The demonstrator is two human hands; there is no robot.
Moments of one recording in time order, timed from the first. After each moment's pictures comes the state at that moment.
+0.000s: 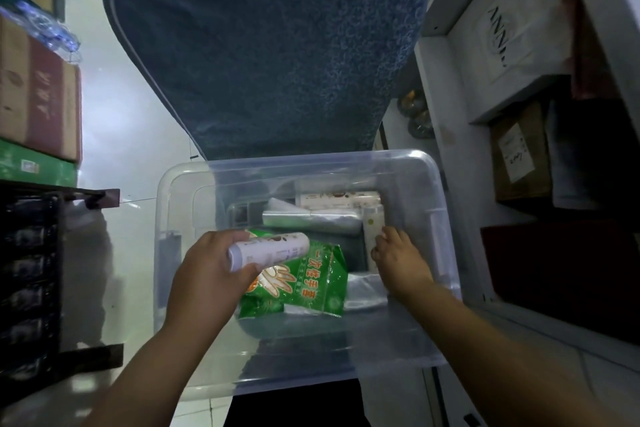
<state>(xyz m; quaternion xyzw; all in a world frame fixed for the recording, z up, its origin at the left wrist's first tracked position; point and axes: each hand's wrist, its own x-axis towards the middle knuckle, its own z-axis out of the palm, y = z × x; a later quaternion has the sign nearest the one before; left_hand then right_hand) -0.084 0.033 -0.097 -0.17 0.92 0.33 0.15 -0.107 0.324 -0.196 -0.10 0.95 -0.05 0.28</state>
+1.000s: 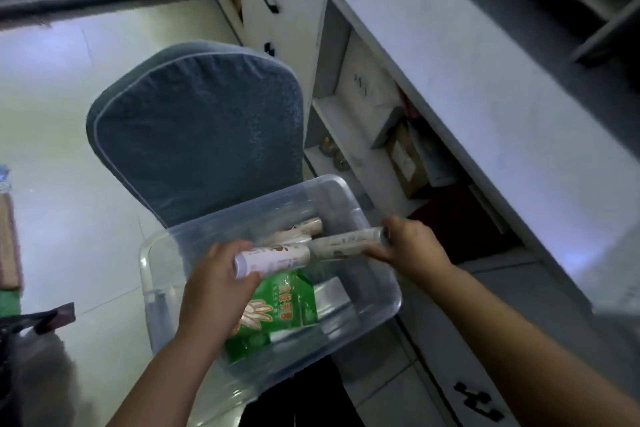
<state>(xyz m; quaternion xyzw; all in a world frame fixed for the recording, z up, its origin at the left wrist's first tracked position) -0.080 0.064 0.003 0.00 0.91 0.40 0.12 -0.058 0.354 0.021 0.10 0.97 -0.17 0.12</state>
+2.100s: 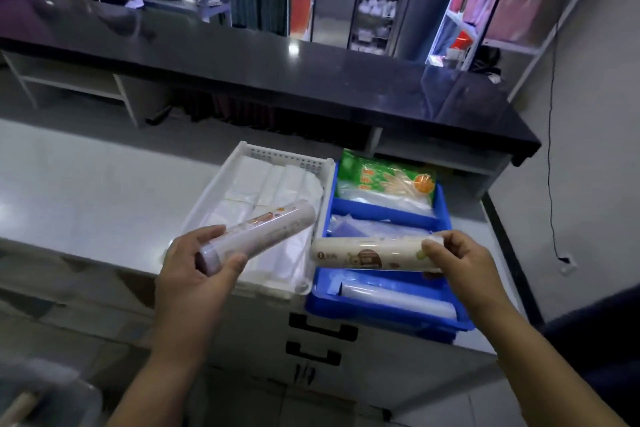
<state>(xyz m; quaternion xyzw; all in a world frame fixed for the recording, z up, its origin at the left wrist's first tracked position) 0.234 0.462 0.199 0.35 0.71 0.60 0.13 0.520 0.624 0.205 0.51 0.61 -0.47 -0.39</state>
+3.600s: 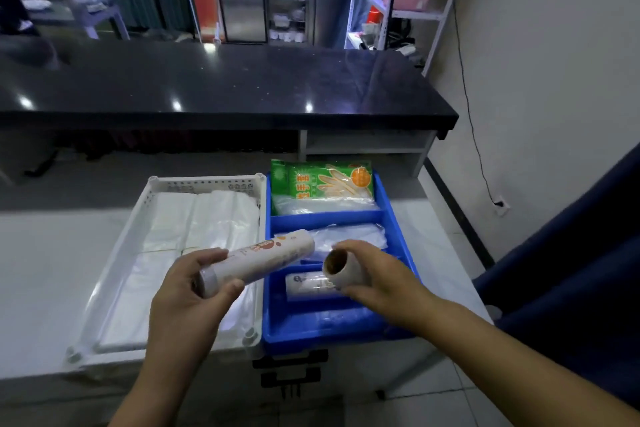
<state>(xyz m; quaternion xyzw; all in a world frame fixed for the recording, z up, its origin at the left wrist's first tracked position) 0.259 0.555 0.197 0.48 0.67 0.52 0.22 0.515 0.640 0.201 0.44 0.82 -0.33 -0.17</state>
